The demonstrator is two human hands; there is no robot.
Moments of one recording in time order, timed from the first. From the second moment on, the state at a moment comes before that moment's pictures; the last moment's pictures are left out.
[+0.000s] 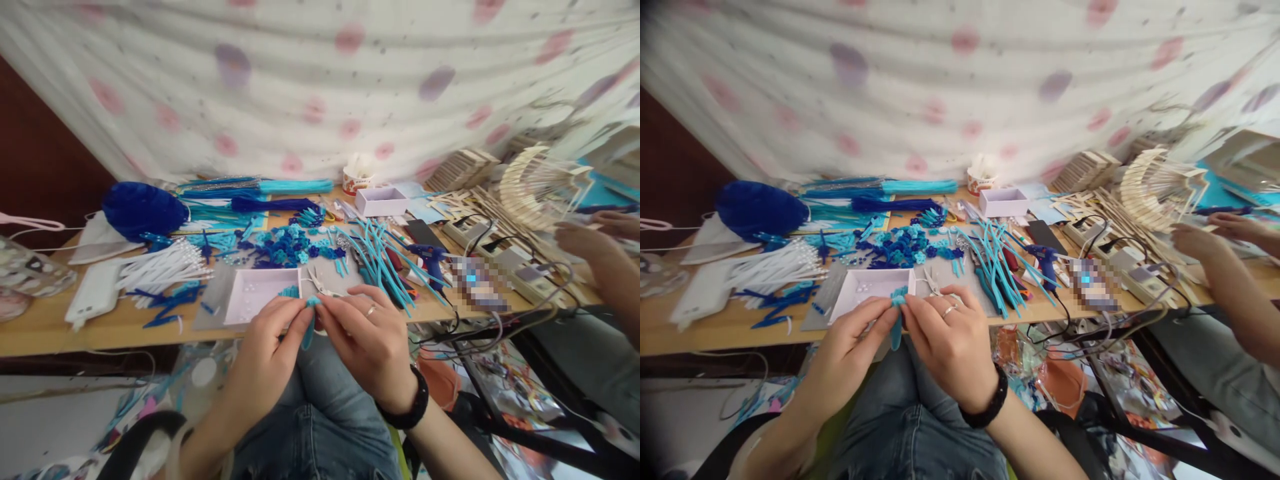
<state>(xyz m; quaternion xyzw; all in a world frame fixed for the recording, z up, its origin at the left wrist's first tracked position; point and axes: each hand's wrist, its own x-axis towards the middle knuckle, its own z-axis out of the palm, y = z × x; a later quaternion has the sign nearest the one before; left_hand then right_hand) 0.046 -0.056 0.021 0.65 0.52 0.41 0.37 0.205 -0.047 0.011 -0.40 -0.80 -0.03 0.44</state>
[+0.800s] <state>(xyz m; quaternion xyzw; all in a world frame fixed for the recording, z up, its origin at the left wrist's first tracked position) 0.083 -0.060 -0.010 0.24 0.42 0.64 0.60 0.183 -0.060 -0.021 -0.43 -0.82 0.12 0.37</state>
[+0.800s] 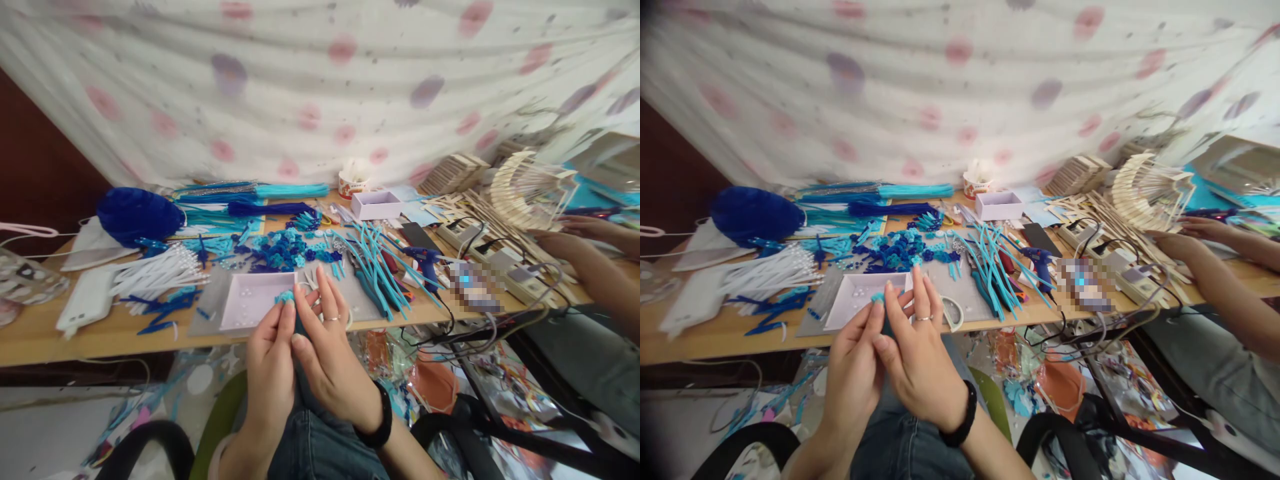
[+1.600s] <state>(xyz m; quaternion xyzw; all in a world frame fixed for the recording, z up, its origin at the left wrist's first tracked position) 0.070 -0.041 -0.017 0.16 0.33 0.68 0.63 0.173 -0.062 -0.019 -0.51 -0.79 0.26 0.22</state>
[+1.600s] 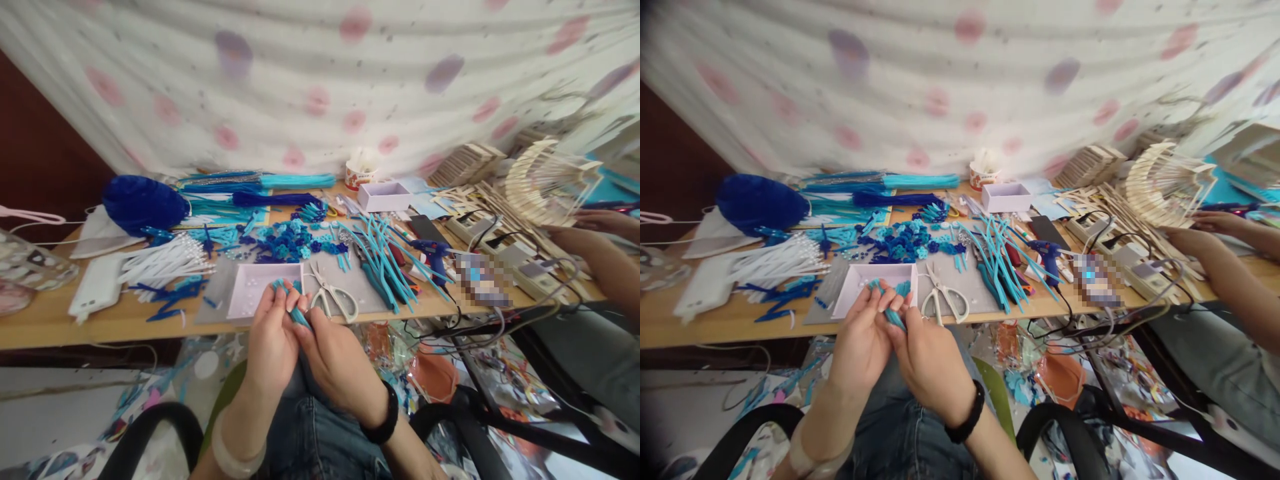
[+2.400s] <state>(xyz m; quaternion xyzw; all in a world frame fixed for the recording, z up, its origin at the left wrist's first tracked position) 0.068 -0.024 -0.003 0.16 0.30 0.65 0.68 0.176 -0.053 -0.047 -0.50 -0.78 0.18 0.34</state>
